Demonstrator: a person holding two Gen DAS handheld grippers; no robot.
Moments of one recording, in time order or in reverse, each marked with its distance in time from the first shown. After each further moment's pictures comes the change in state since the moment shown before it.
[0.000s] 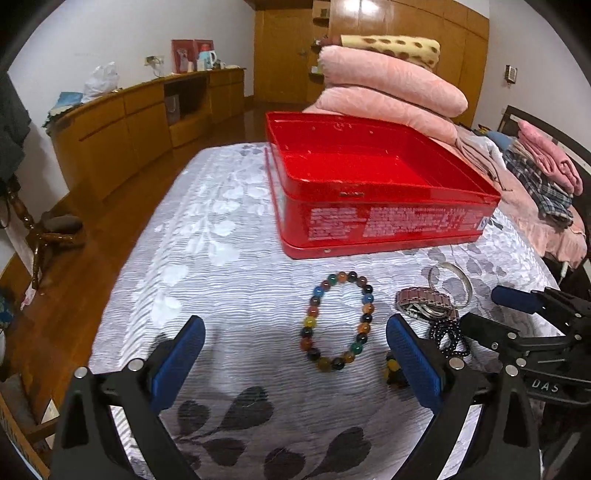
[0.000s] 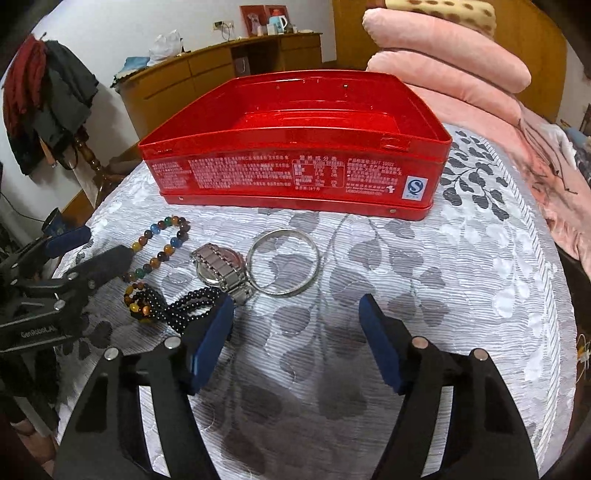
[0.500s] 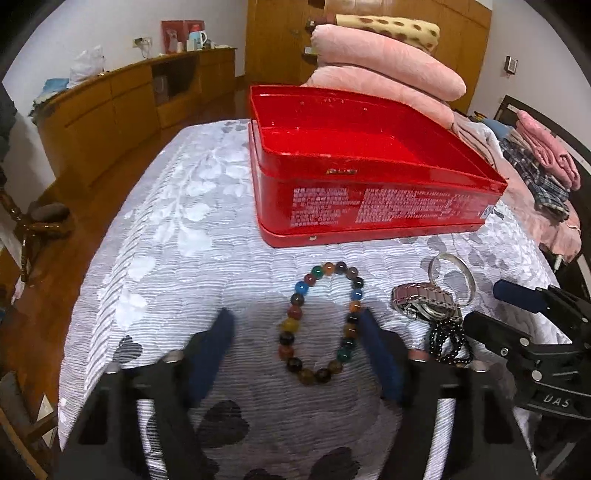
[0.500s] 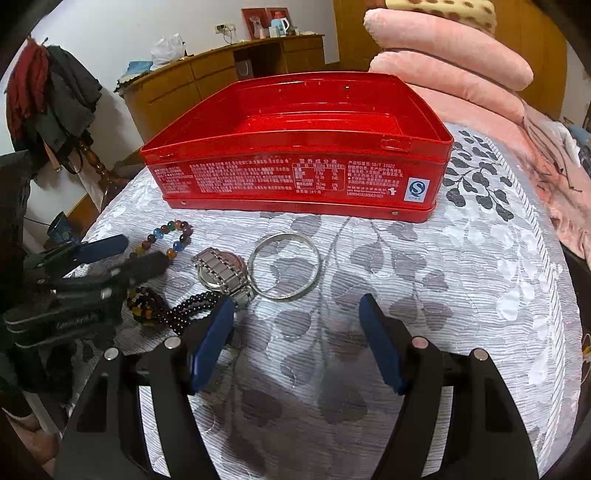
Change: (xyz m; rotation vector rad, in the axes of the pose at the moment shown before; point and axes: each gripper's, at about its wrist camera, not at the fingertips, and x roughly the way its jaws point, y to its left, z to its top) left arm 0.021 -0.003 0.006 -0.007 0.075 -0.040; right arm -0.004 -0.007 -0.001 0.006 -0.013 0.026
